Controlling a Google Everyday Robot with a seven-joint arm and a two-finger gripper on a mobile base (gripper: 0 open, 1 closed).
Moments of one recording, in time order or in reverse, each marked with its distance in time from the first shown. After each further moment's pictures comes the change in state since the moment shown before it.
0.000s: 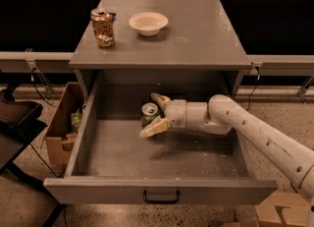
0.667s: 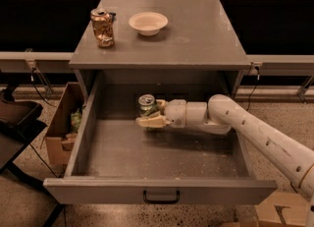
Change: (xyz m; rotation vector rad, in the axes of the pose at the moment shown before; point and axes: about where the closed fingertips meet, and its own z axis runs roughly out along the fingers) arm 0.000 0.000 0.000 0.000 0.000 0.000
